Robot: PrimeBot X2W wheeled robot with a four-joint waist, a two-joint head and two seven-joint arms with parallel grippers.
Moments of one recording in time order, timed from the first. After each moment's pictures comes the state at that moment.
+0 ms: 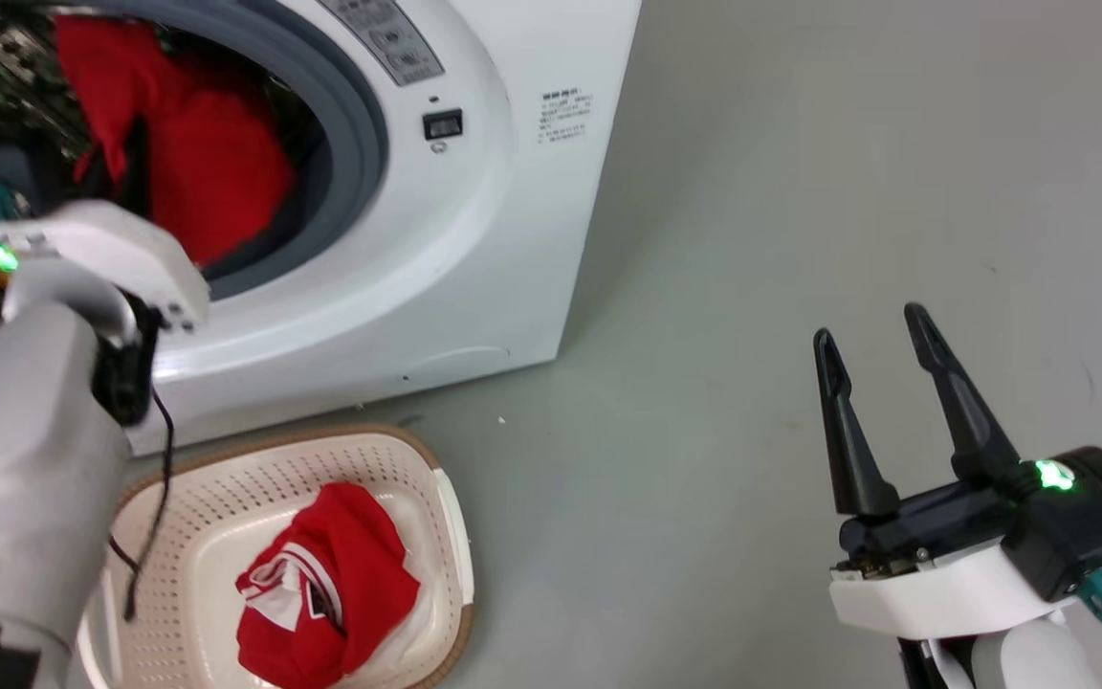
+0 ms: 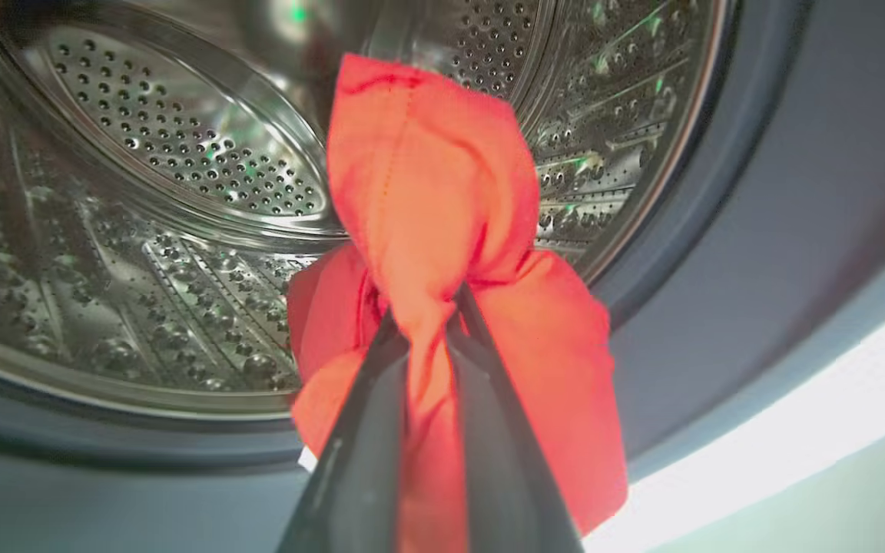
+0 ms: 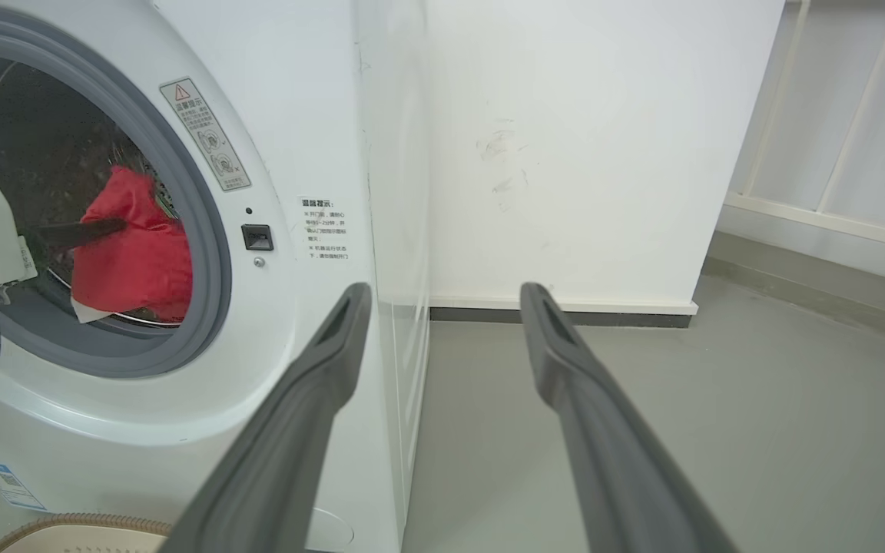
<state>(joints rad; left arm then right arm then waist) -0.93 0.45 -0.44 0.92 -0.62 -0.04 -0.26 -0.10 -0.05 0.15 -0.15 0.08 0.13 -0.26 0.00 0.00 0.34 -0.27</state>
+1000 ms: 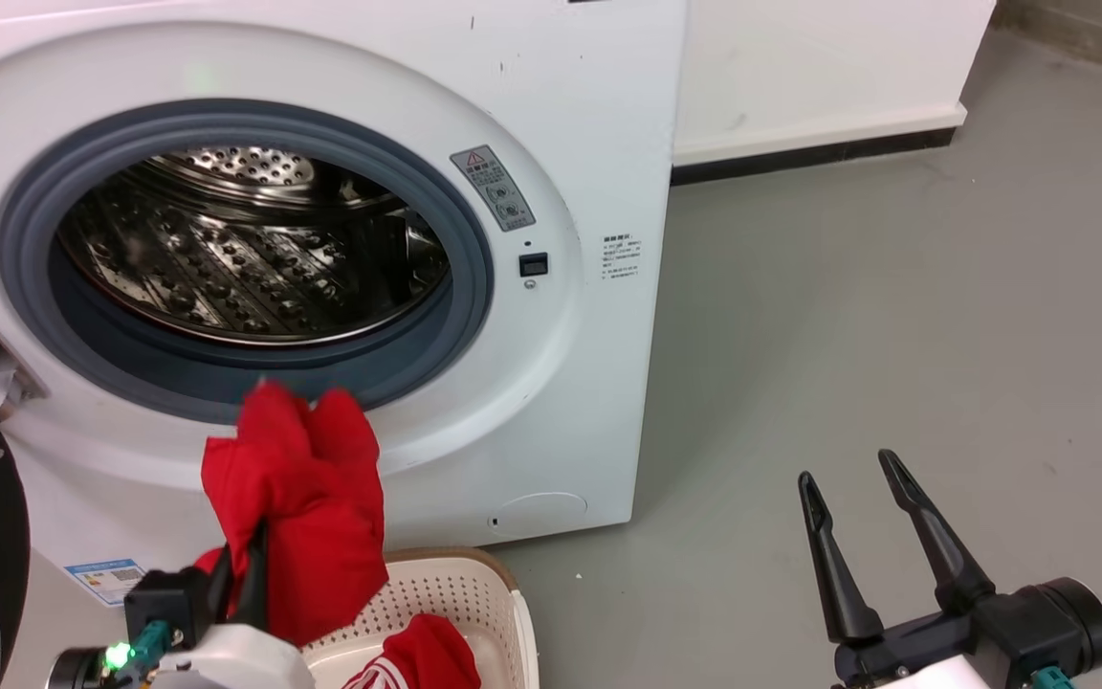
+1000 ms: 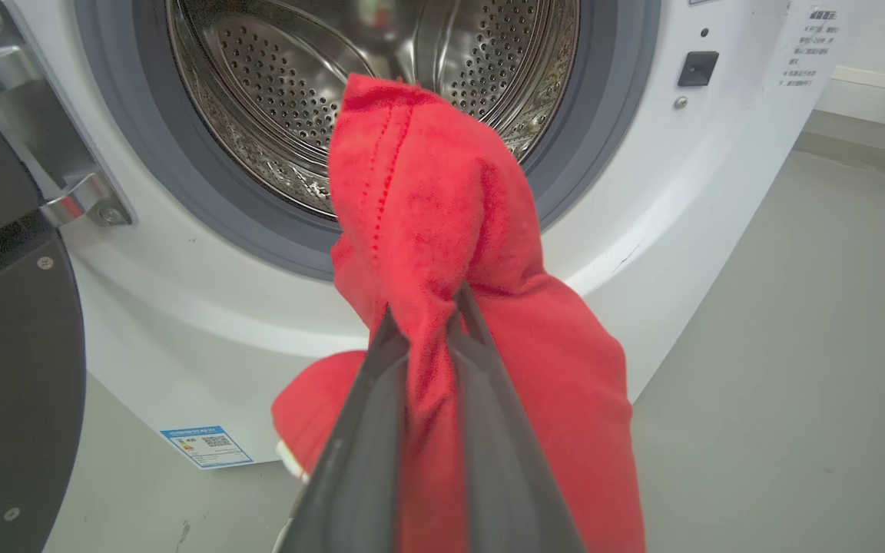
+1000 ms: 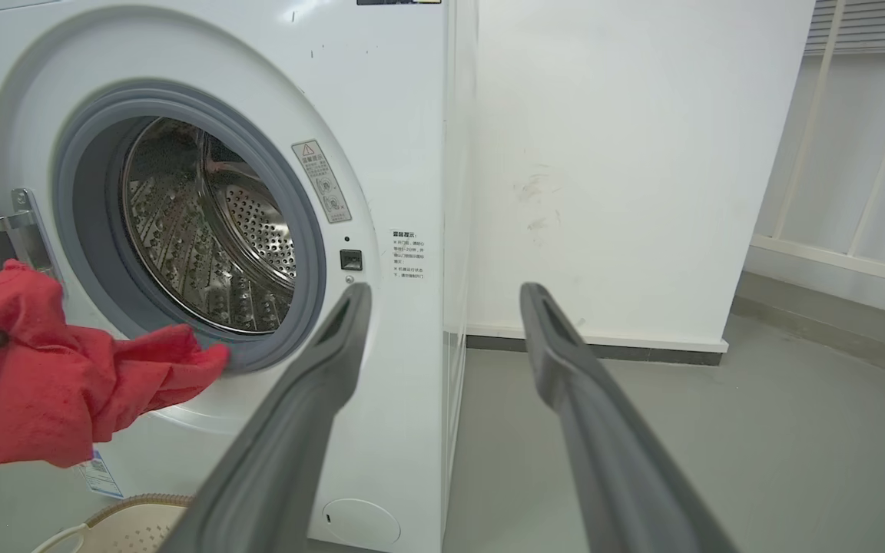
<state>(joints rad) -0.07 0.37 -0.29 0.33 -0.45 0.15 -0.26 0.11 -0.05 0.15 -0.10 0.02 0.13 -0.26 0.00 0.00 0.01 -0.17</state>
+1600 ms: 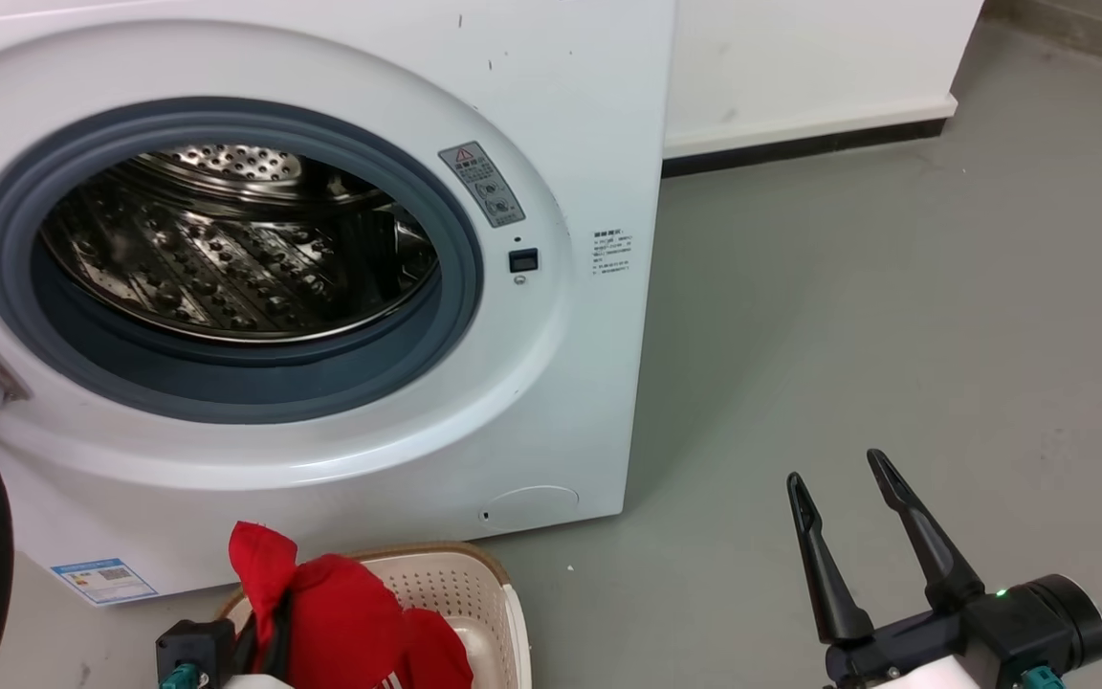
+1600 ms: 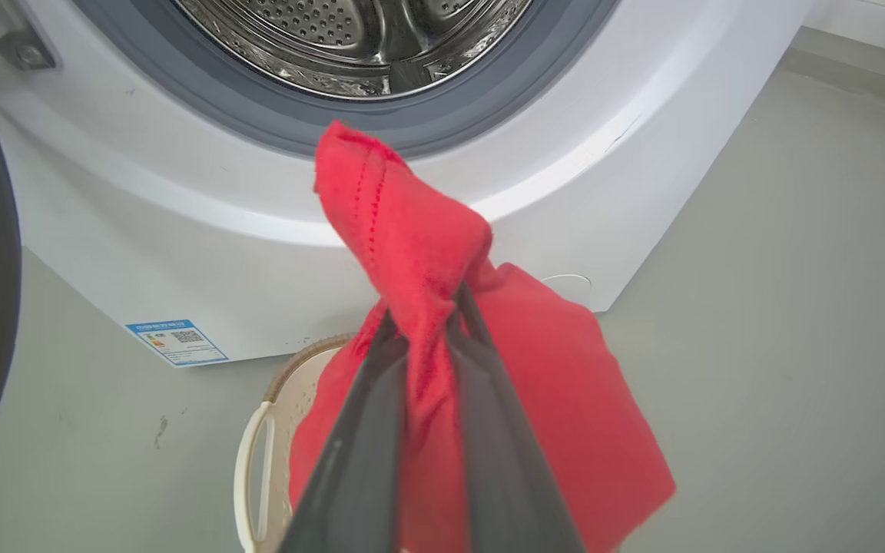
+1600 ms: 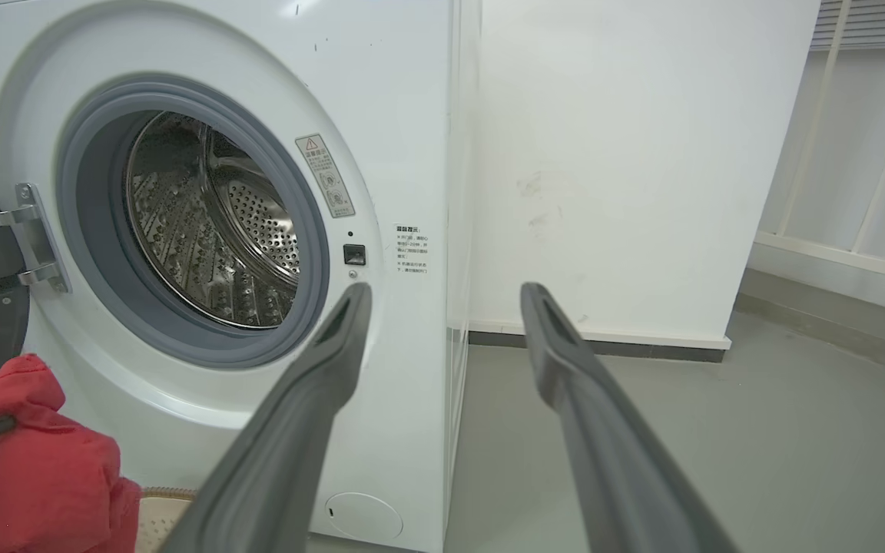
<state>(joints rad) -0.03 0.32 -0.30 0.46 -0.46 0.09 -0.26 0.11 -0.05 0.16 -0.10 0.02 0.13 -0.26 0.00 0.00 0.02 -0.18</state>
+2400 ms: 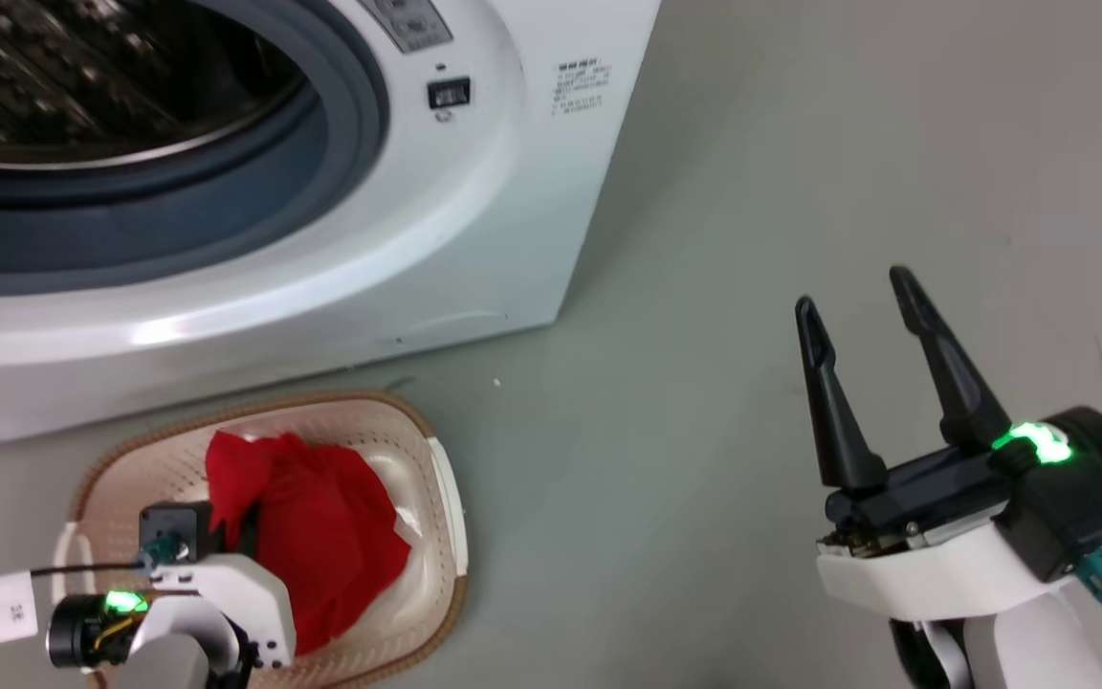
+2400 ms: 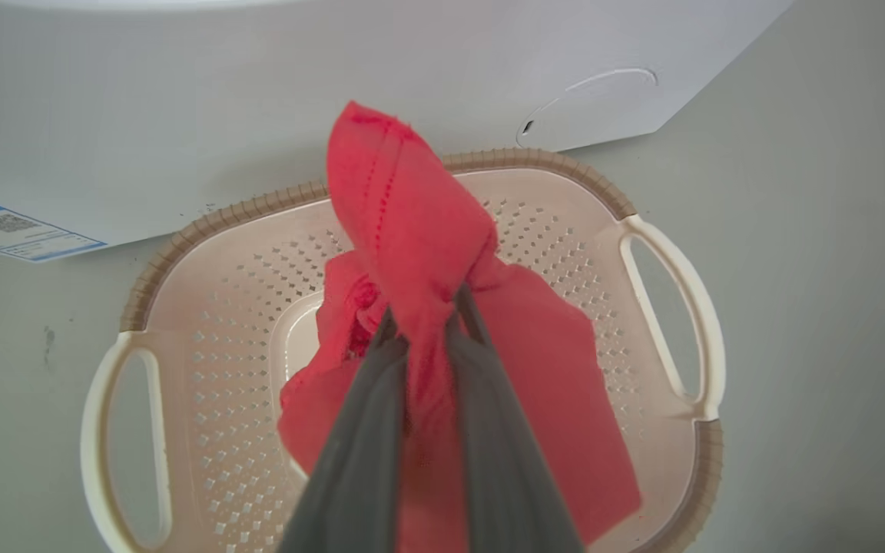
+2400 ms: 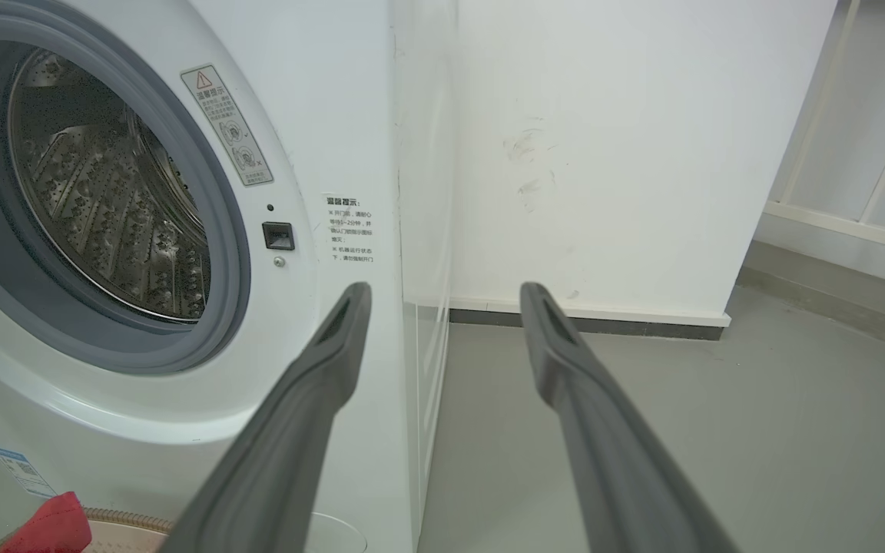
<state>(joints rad) -0.38 0.31 -0.28 0.91 -0.40 -0.02 -0.26 -0.14 -0.05 0.18 -0.16 0.07 0.13 -0.26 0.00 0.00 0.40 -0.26</state>
